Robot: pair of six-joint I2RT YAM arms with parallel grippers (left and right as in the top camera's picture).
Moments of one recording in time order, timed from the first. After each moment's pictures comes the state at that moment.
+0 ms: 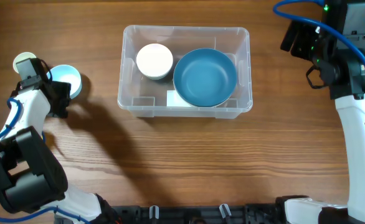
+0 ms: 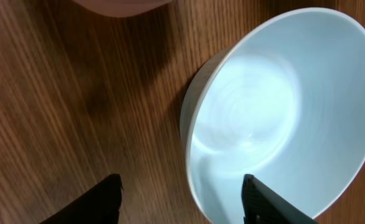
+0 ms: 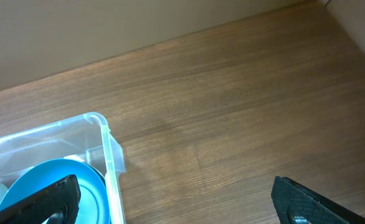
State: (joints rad) left arm 0.39 1.78 1.09 -0.50 0.00 -1.07; right arm 0.07 1.46 1.69 -1.01 0.27 0.29
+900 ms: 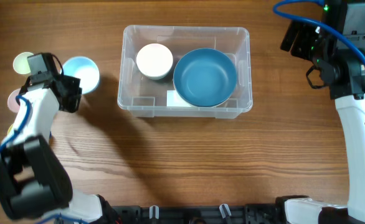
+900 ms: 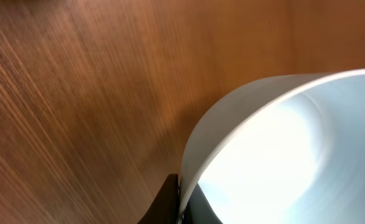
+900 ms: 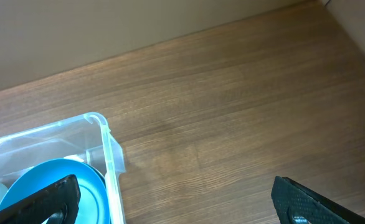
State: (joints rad) left arm 0.29 1.69 1.09 -0.53 0.07 -1.05; right arm 0.07 1.46 1.69 -1.01 0.27 0.29
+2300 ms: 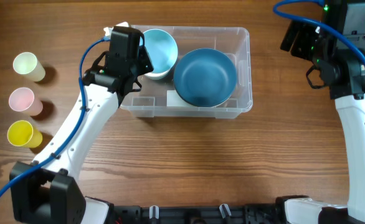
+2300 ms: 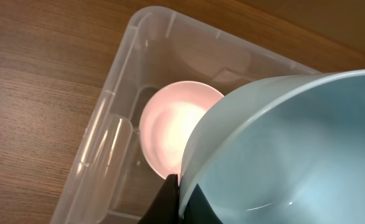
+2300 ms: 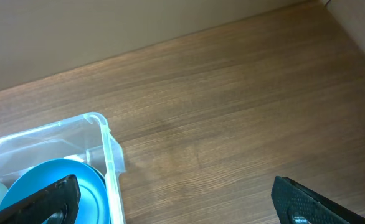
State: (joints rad) left arm -0.30 1.59 1.26 -0.50 -0.15 -0.54; right arm 0.07 1.46 1.69 -1.01 0.27 0.29
